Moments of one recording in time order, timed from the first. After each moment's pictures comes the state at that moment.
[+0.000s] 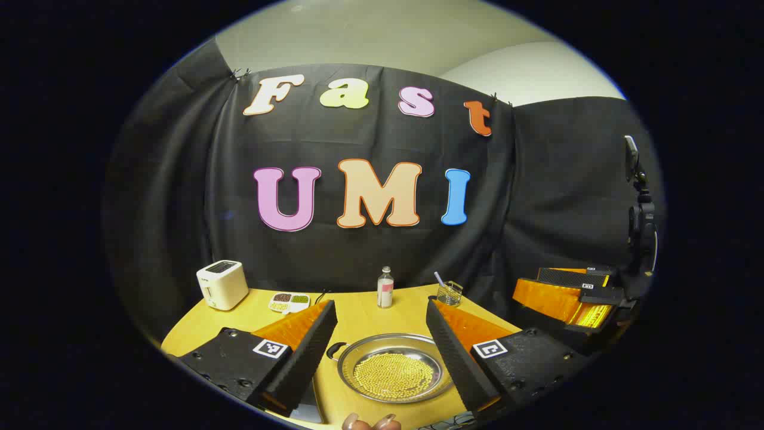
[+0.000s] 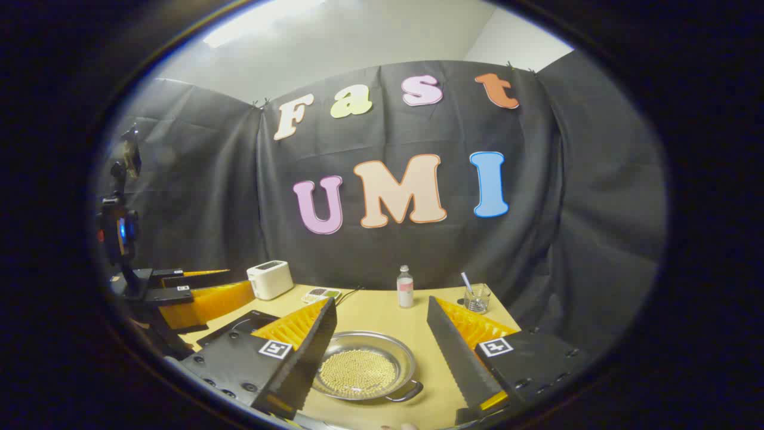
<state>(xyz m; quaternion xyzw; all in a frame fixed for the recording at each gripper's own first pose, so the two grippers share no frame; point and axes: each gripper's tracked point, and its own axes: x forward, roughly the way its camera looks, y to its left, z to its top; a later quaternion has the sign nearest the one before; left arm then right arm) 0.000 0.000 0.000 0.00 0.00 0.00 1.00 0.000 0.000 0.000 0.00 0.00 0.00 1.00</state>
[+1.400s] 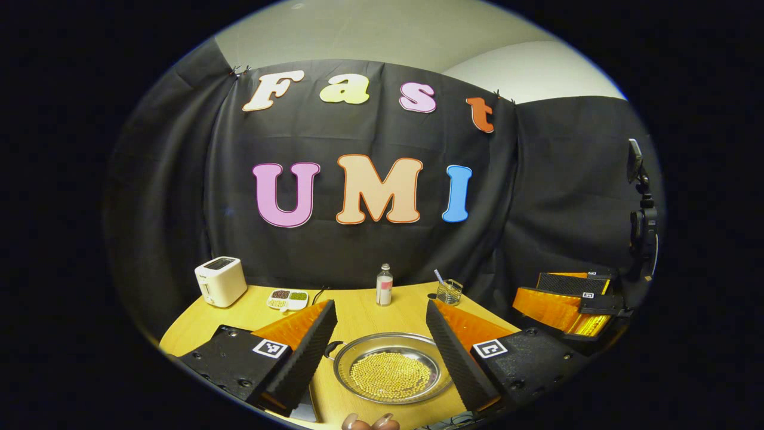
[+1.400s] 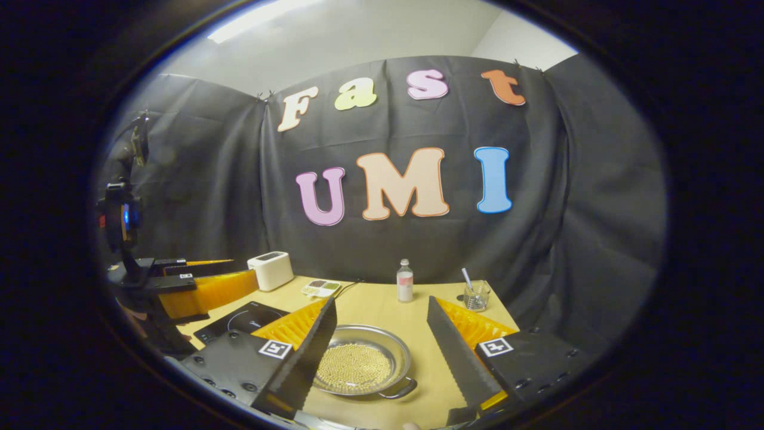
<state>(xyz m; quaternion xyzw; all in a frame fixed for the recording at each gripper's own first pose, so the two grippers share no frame) 0.008 -0.005 -0.003 0.00 0.01 0.01 1.00 0.004 -0.003 -0.009 -0.01 0.02 0.00 1.00</state>
